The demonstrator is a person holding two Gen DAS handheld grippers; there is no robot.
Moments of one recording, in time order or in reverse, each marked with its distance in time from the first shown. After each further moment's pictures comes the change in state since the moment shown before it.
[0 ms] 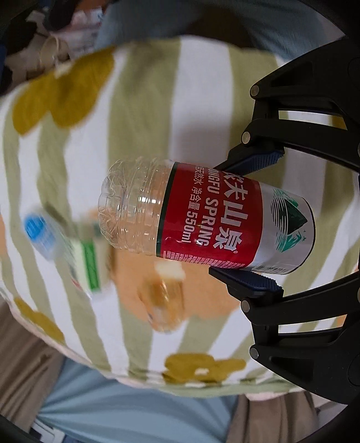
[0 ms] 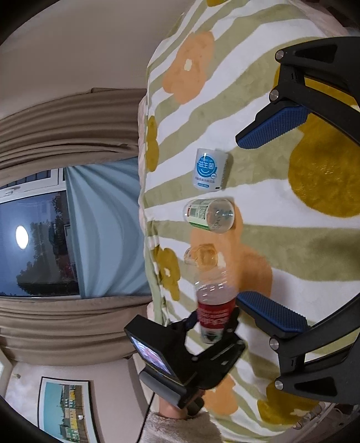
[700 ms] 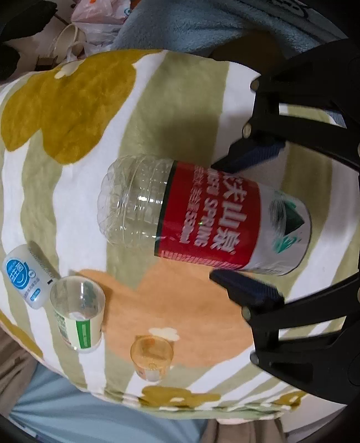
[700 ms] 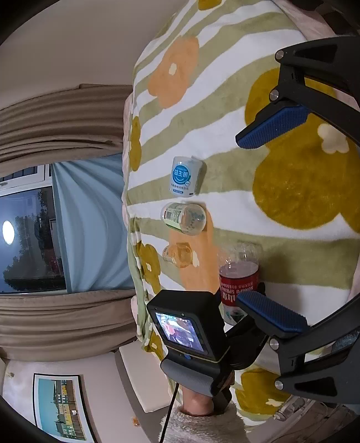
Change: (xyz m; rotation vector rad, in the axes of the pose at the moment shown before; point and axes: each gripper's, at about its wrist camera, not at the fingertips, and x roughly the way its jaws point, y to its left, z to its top) left arm 0.038 -0.064 0.025 -0.143 0.079 -0.016; right arm -0.026 -0.020 -0.016 -0.010 0.101 0.044
